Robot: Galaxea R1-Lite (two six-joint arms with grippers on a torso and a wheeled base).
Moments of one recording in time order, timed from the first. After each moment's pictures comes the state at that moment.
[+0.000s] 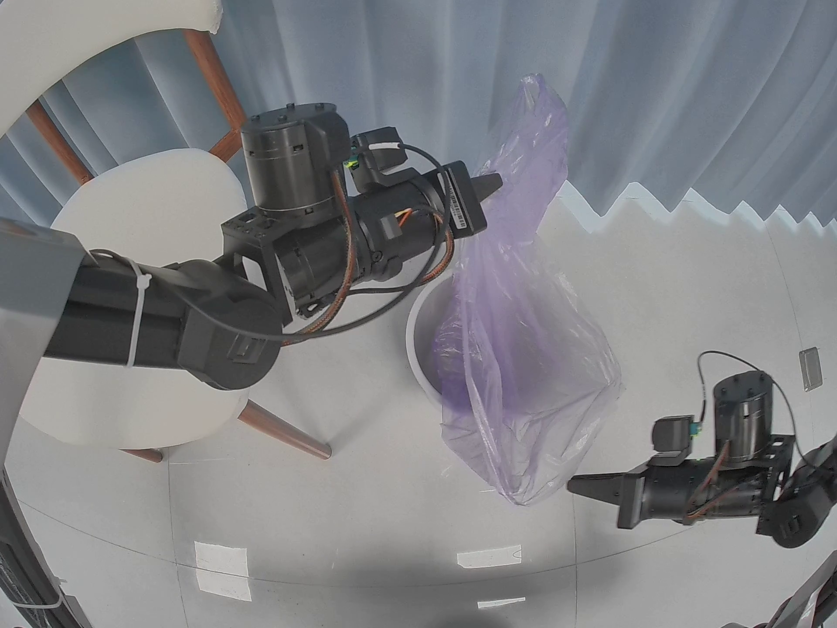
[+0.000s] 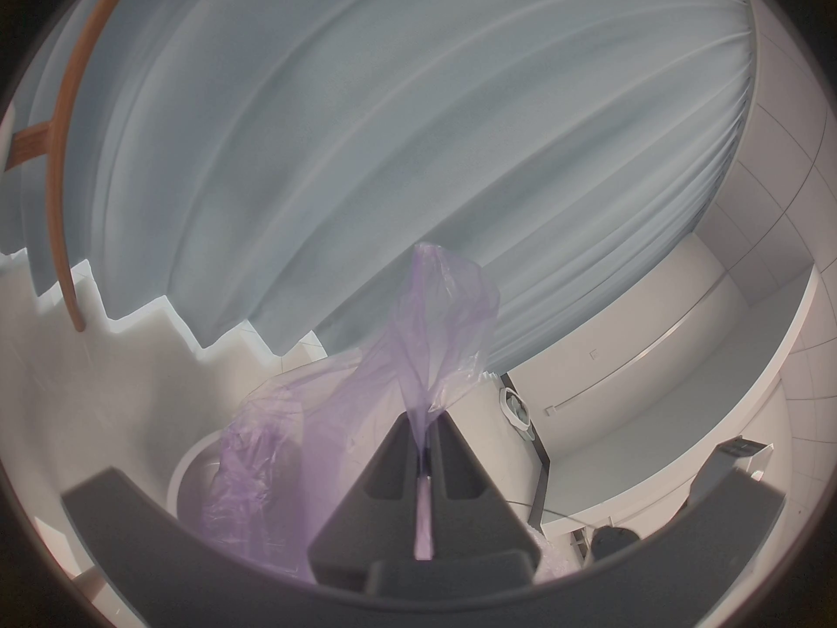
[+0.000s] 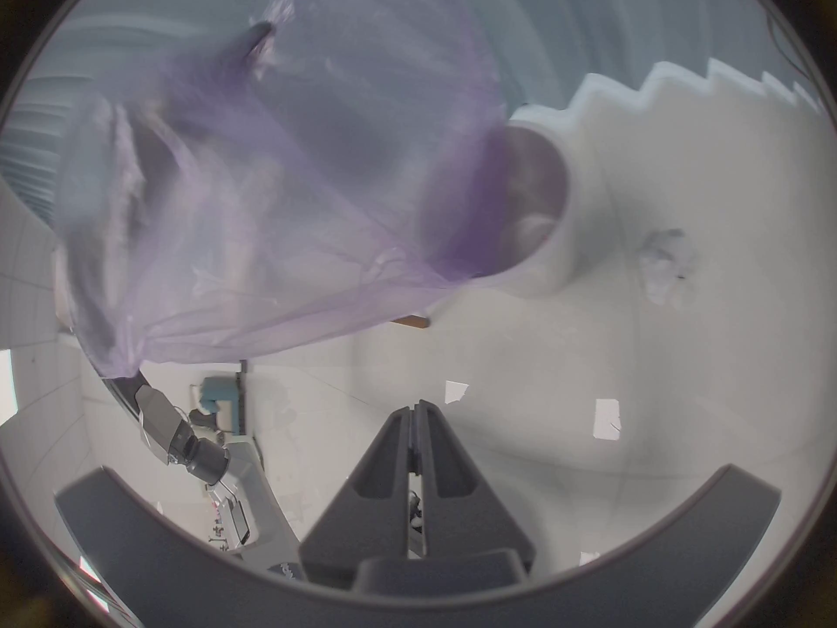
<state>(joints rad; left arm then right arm) -0.65 1.97 -1.39 -0.71 -0.24 -0.48 0.49 1.67 -0.30 -0.78 0.36 0.36</state>
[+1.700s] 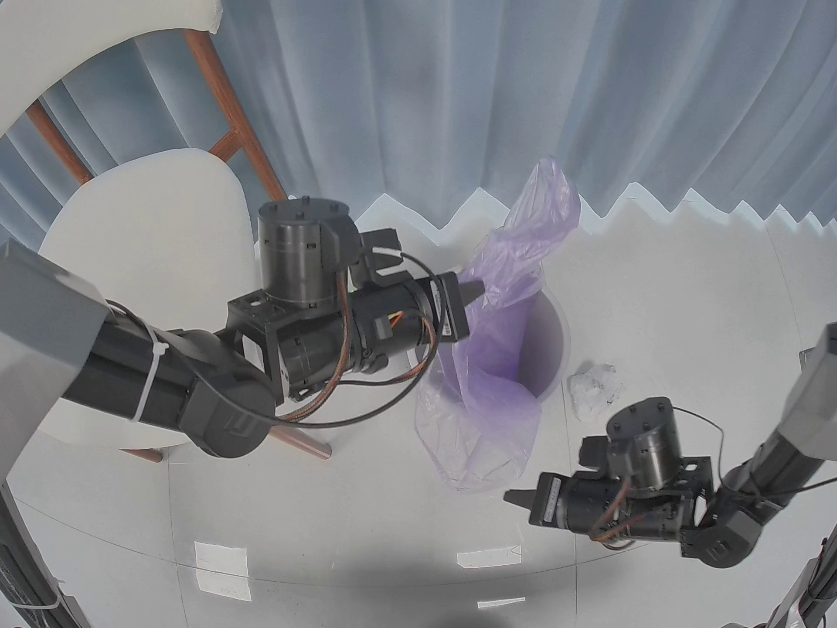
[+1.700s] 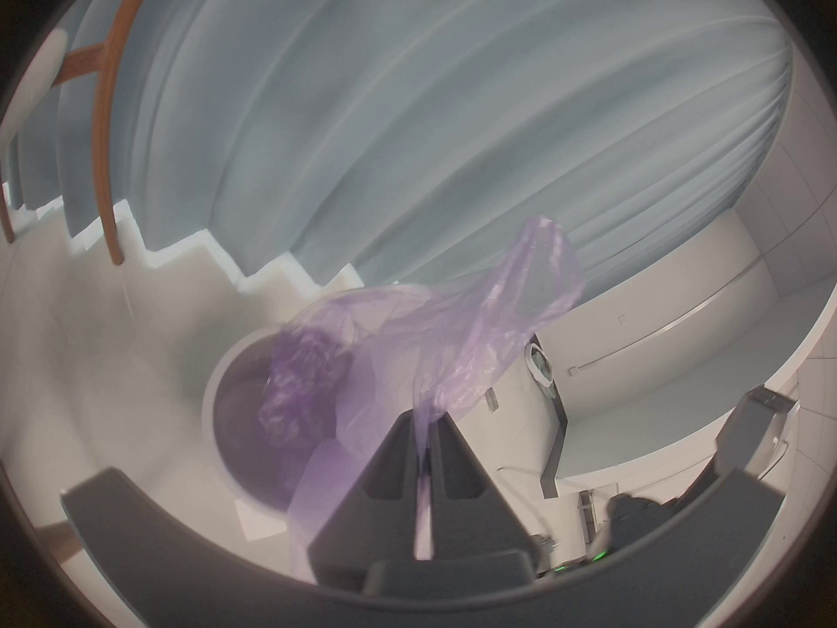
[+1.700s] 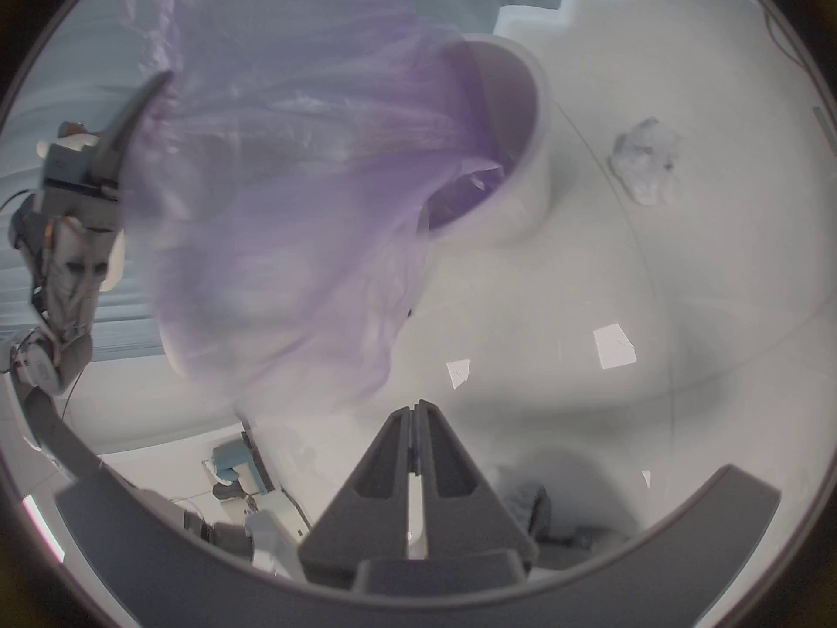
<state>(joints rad) -0.65 1.96 -1.13 -0.72 -0.22 -0.47 0.70 1.95 -0.47 -0.85 0.11 0.79</state>
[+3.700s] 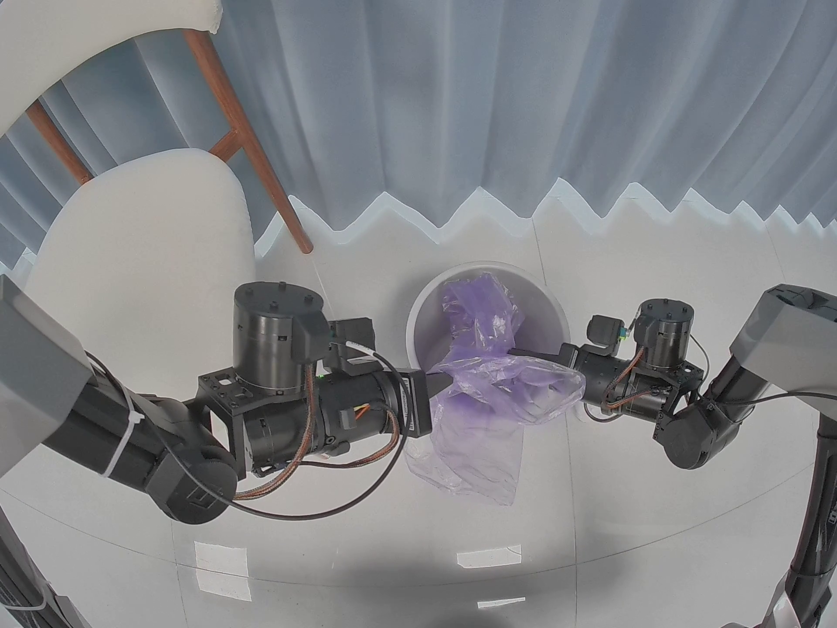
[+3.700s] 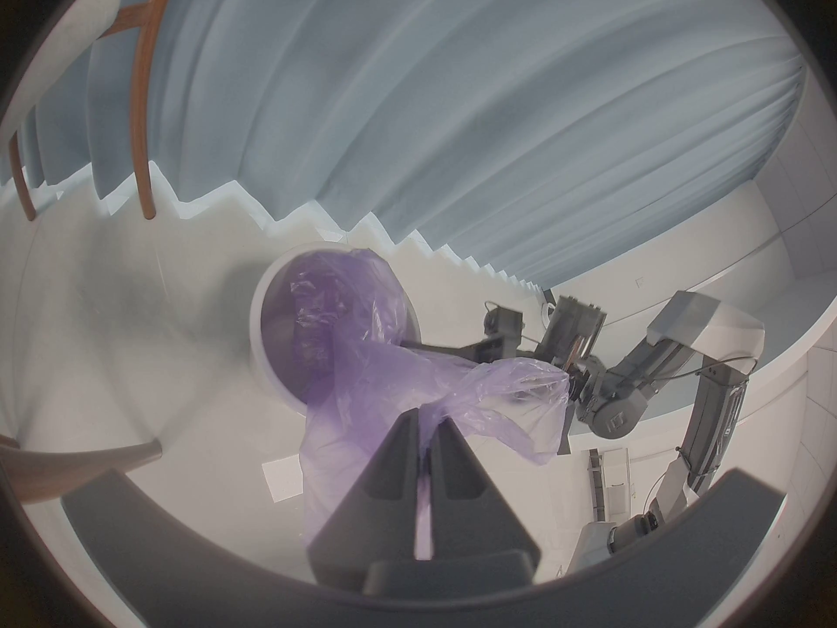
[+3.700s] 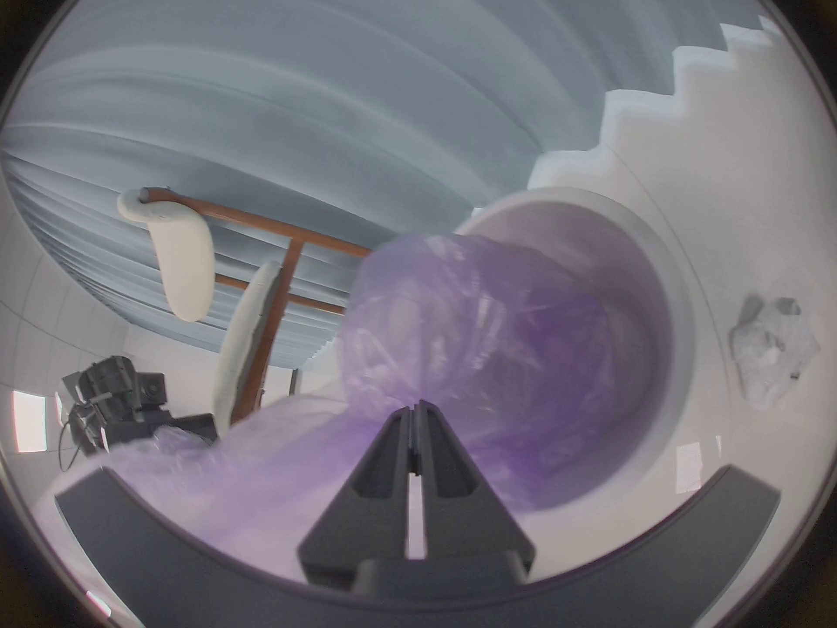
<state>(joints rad) -0.66 1.89 -0.83 -0.78 -0.21 -0.42 0.37 2.19 -0.84 -1.14 0.54 0.59</state>
